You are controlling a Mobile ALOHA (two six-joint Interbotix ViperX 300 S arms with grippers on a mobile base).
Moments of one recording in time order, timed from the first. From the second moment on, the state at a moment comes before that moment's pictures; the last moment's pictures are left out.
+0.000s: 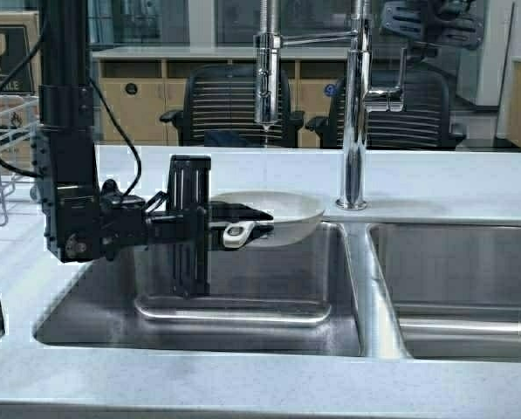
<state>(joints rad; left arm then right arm) -0.57 0.72 0.94 0.36 -1.58 -1.68 0.10 0.44 -0.07 -0.01 0.12 0.21</state>
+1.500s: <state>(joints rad) -0.59 0.74 0.91 0.26 -1.08 -1.54 -0.03 -0.12 0.69 0.07 -0.07 0.20</state>
